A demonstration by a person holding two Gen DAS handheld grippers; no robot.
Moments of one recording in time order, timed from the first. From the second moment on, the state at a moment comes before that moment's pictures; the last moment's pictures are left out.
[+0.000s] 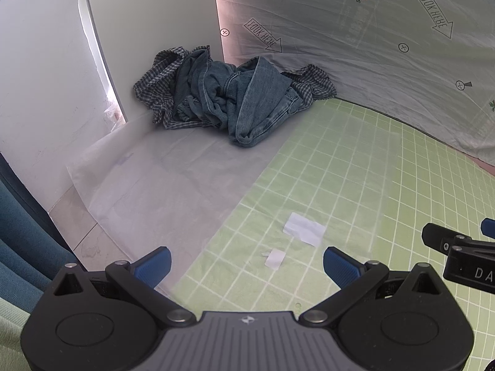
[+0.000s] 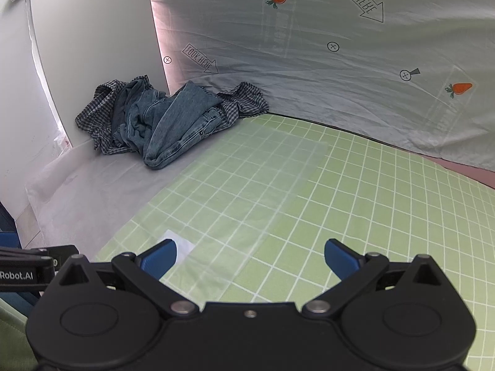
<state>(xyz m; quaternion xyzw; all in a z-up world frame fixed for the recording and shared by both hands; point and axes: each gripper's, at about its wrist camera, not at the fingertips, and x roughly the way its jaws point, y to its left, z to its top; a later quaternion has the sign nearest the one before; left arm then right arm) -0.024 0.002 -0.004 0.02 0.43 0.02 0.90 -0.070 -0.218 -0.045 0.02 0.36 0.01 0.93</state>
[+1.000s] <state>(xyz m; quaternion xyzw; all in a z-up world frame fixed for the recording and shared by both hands) 0.082 0.018 0.007 0.02 0.41 0.02 0.91 0.040 -0.228 -0.023 0.00 0.33 -0.02 0.94</state>
